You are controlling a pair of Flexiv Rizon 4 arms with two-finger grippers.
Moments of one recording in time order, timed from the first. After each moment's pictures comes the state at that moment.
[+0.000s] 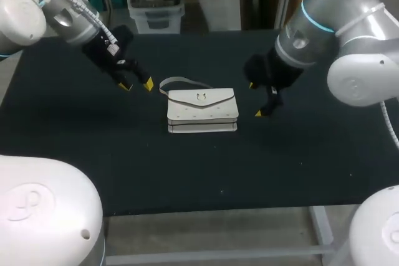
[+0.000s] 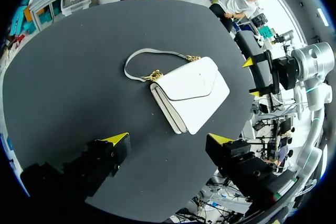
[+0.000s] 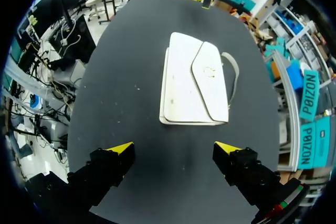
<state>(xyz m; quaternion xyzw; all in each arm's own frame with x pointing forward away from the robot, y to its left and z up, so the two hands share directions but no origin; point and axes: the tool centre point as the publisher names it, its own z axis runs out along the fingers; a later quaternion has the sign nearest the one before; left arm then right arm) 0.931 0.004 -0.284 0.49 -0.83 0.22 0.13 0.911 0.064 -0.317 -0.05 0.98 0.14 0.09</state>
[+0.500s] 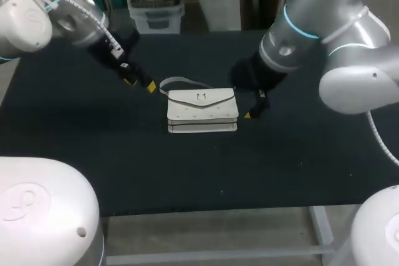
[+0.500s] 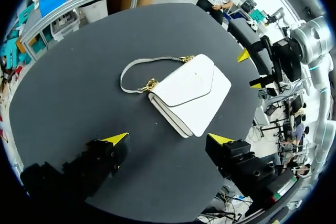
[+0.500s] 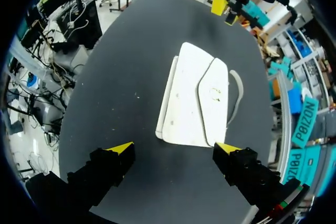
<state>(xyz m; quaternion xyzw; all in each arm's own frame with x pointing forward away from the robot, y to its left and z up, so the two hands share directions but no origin) 0.940 -0.002 -0.285 0.40 -0.89 0.23 0.06 0.909 0.104 -0.317 -0.14 0.97 0.13 0.13</state>
